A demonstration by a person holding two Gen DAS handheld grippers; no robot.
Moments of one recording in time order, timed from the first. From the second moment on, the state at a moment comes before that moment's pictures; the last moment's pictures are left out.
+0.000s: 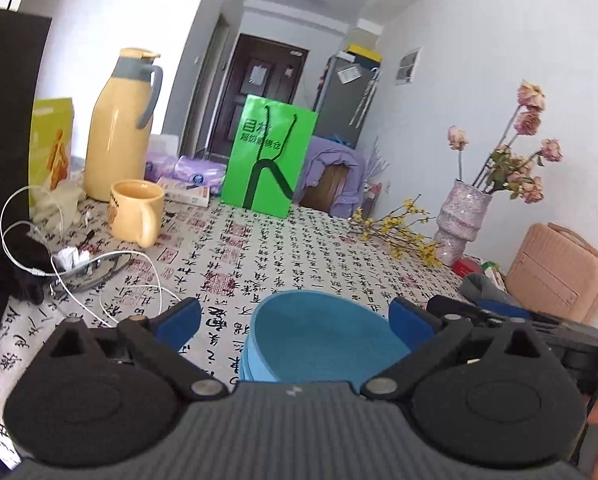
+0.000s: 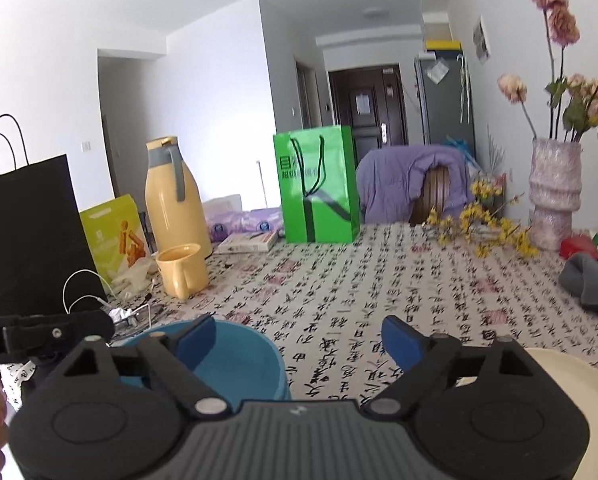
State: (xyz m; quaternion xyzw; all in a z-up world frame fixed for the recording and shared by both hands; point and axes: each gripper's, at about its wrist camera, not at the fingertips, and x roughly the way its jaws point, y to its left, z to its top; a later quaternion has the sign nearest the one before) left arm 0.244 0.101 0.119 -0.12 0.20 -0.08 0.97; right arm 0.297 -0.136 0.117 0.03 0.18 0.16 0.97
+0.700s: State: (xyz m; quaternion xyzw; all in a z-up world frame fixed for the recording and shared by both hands) left arm 0.112 0.111 0.067 -0.03 0.17 -0.15 0.97; right arm 0.141 -0.122 0.048 0.03 0.16 0.09 0.98
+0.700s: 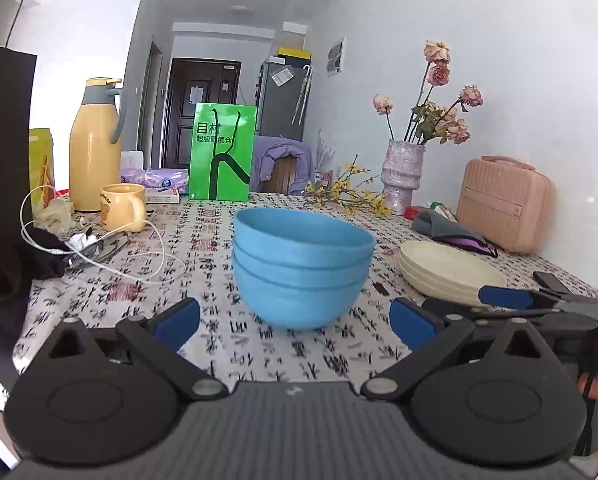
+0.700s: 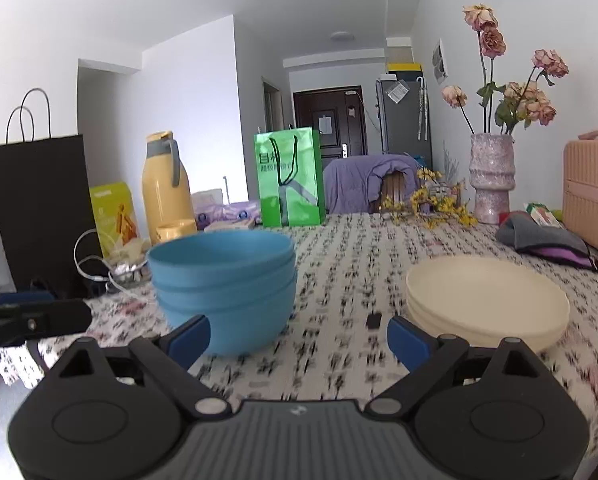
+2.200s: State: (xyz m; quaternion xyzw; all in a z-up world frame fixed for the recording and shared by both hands) left arm 0.137 0.138 0.063 -0.04 0.20 -0.11 0.97; right arm 0.140 -0.093 0.035 0.02 0.17 0.12 0.98
